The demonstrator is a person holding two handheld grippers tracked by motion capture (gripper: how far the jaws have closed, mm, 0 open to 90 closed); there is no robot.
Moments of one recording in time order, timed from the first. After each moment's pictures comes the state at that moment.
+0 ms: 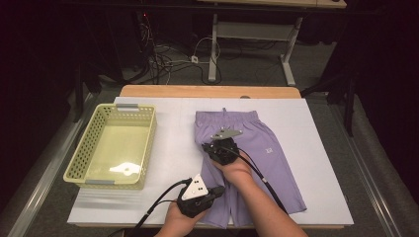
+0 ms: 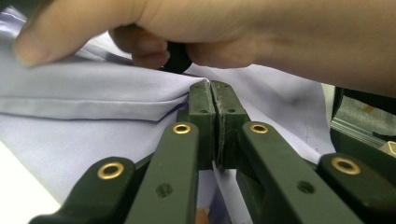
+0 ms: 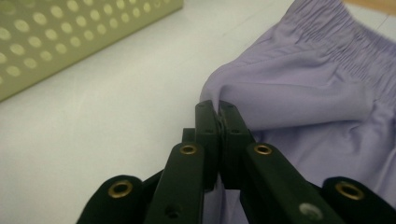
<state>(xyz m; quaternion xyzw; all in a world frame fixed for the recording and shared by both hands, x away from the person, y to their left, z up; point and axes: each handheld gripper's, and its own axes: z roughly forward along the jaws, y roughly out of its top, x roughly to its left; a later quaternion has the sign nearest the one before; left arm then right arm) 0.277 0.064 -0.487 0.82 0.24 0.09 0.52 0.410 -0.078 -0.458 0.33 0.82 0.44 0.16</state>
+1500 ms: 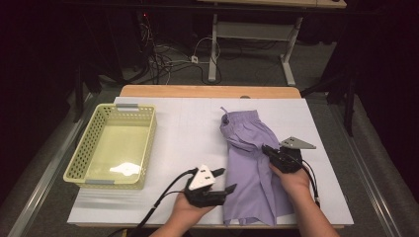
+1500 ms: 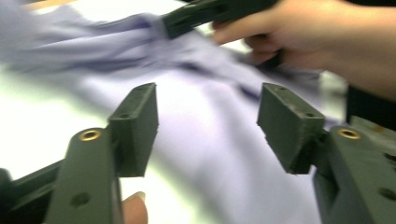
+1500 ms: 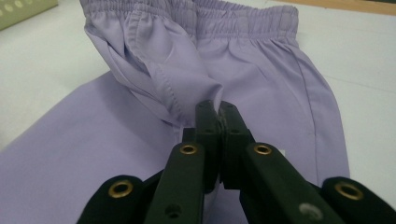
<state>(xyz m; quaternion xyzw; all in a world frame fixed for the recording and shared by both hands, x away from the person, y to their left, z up) 0.292 0.061 -0.462 0.80 0.26 0.12 0.52 0.386 -0.249 -0.464 0.43 0.75 0.44 0.23</state>
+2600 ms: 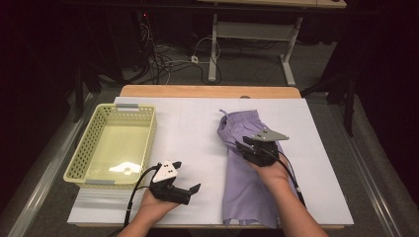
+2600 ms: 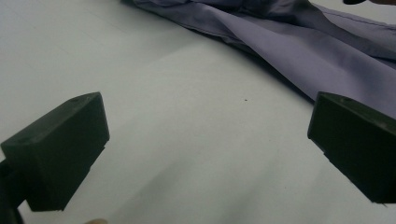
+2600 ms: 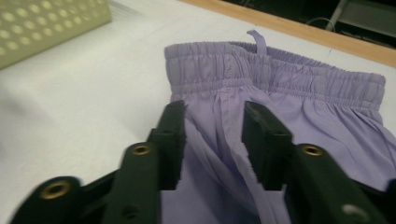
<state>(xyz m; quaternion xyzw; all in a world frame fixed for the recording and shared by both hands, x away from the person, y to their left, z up) 0.310 0.136 -0.487 0.80 0.31 0.14 0.49 0.391 -0.175 -0.434 0.37 0.78 0.44 0.24</state>
